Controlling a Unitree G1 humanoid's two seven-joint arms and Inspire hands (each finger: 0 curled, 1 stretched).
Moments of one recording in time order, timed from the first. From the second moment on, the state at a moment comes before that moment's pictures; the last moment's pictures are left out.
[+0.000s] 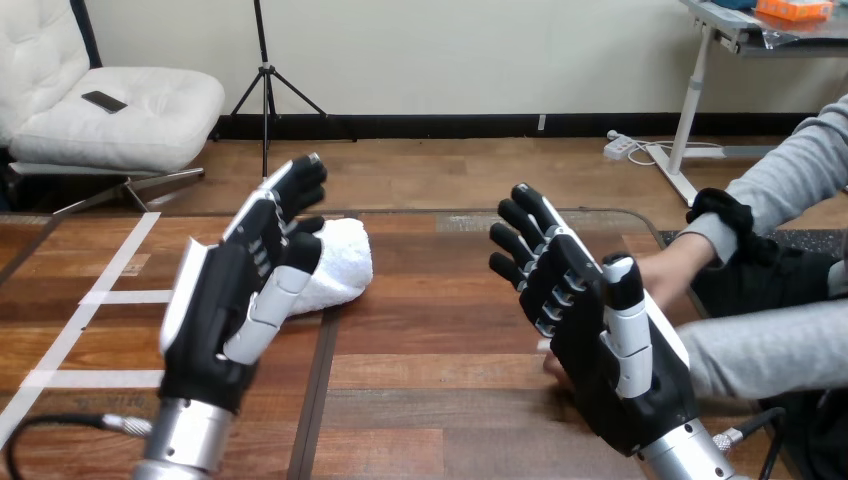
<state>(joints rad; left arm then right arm) 0.05 0.15 0.06 0.09 -0.03 -0.53 -0.19 0.15 -0.12 0.04 -0.07 0.33 -0.24 0.50</state>
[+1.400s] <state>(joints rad) -0.25 0.39 0.09 0.23 0.26 -0.39 -0.11 0.16 -0.13 0.03 -0.08 0.34 -0.21 0.52</state>
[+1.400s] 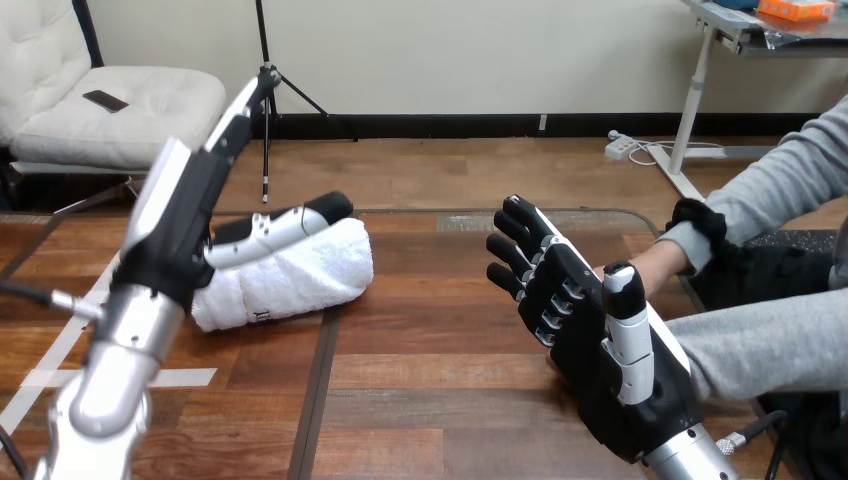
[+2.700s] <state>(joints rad) -0.60 0.46 -0.10 0.75 0.56 -0.35 0.02 0.18 -0.13 0.03 -0.09 0.32 -0.21 0.52</state>
